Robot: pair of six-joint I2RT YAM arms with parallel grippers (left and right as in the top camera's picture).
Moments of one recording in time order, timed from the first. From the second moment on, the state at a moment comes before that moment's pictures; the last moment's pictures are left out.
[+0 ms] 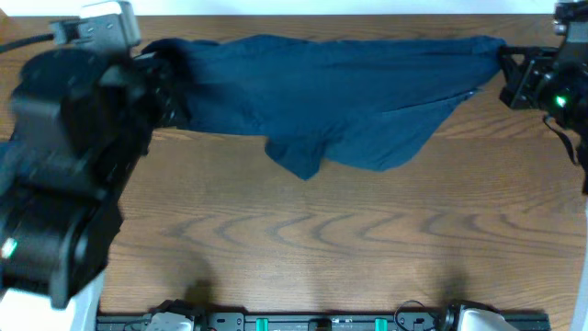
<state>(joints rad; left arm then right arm) -0.23 1.20 1.87 -1.04 -0.09 -0.30 -0.18 1.29 1.72 -0.95 -0.42 0.08</state>
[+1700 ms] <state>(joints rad) -0.32 2.20 2.02 -0.74 -0.15 -0.26 -0.12 1.94 1.79 -0.97 -0.28 0.14</state>
